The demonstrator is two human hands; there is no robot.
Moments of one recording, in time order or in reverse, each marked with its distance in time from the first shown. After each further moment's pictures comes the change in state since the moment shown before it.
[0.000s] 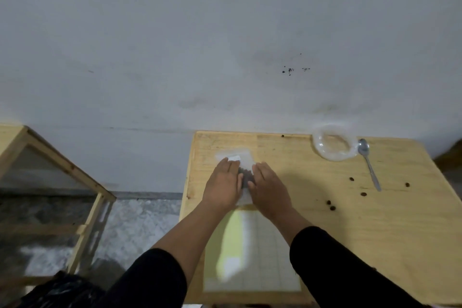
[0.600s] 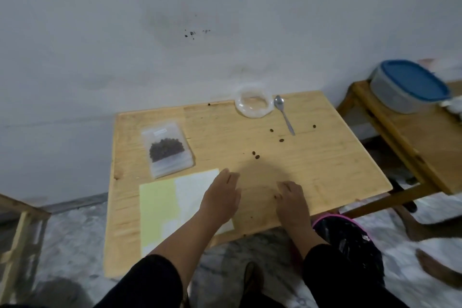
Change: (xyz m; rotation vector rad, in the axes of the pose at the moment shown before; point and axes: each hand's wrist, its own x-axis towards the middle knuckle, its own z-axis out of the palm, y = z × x) left_hand -0.091 0.116 0.103 0.001 -0.277 0.285; right_hand -0.219 0.116 0.019 0.227 0.145 0.648
